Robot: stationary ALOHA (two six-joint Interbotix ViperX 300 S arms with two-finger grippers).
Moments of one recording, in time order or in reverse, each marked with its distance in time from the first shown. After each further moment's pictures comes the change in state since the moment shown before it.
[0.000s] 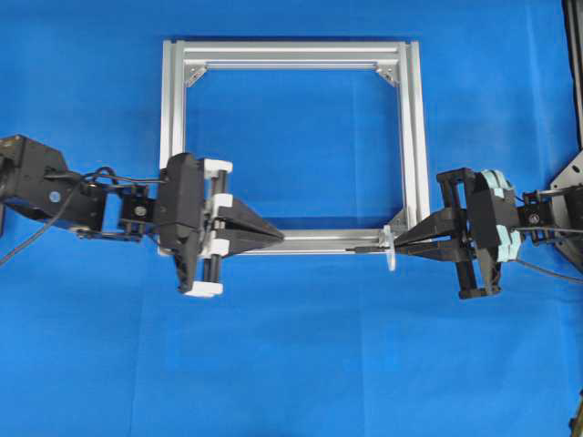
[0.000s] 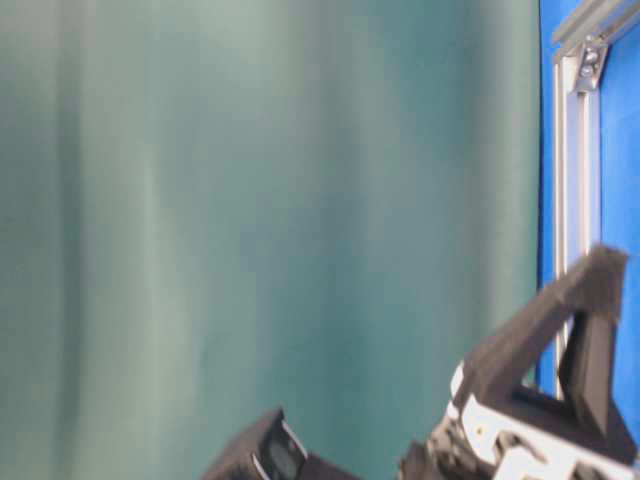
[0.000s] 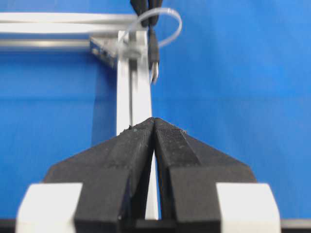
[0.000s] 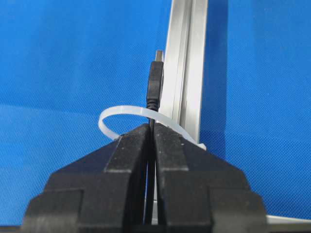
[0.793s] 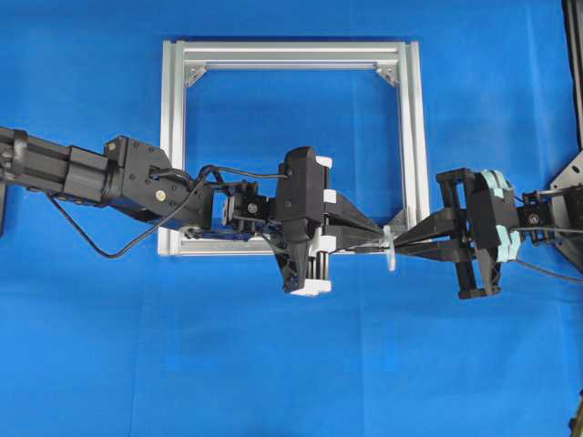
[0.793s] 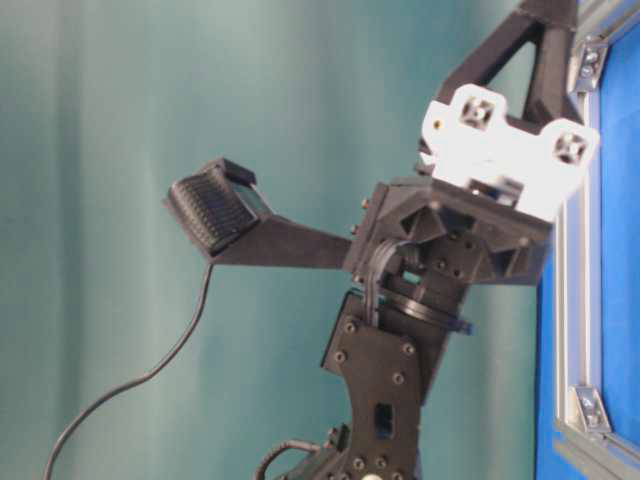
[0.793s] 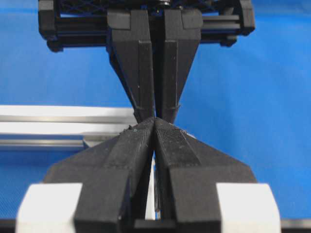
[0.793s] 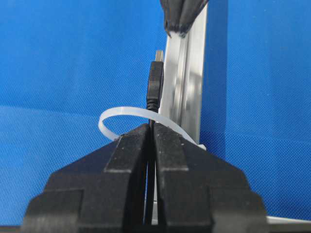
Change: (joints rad) left arm 0.043 0.207 -0.419 0.000 0.216 0.003; right arm 0.000 0.000 -0.002 0.000 0.000 0.000
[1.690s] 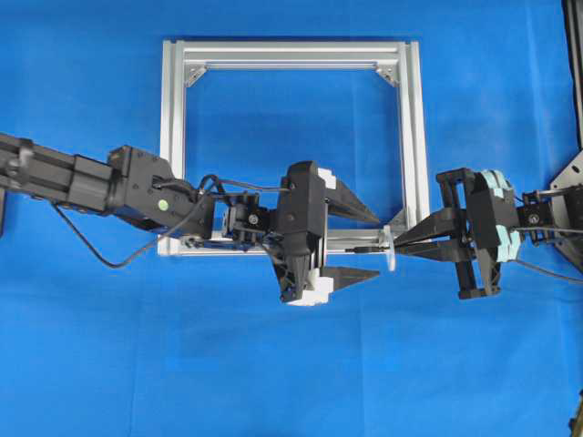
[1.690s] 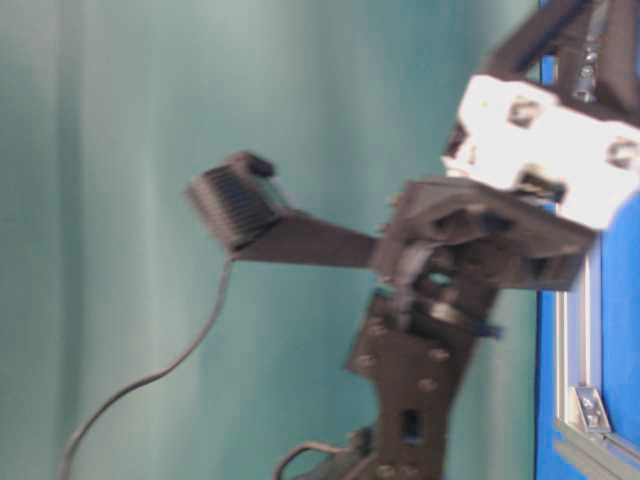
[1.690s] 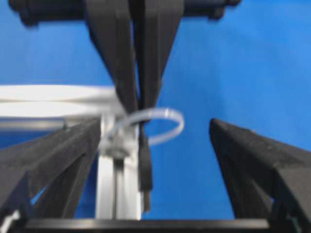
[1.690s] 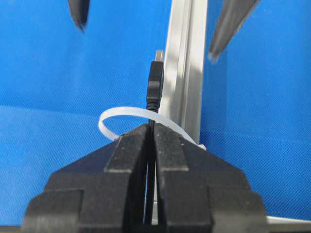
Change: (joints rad) left arm -0.021 0.040 -0.003 0.002 0.005 -0.002; right arm 0.000 0.000 0.000 0.000 0.000 0.000
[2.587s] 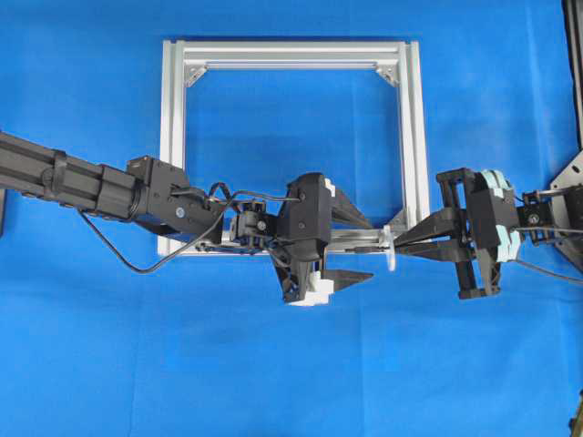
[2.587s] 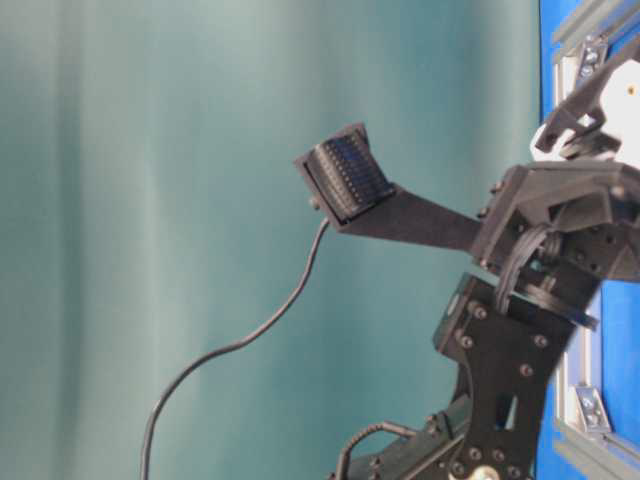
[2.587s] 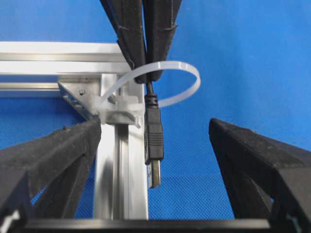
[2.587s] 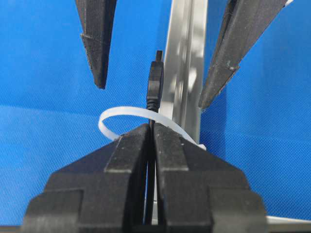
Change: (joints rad) left arm 0.003 0.080 -0.015 -0.002 -0.011 0.000; right arm 0.000 0.000 0.000 0.000 0.002 0.000
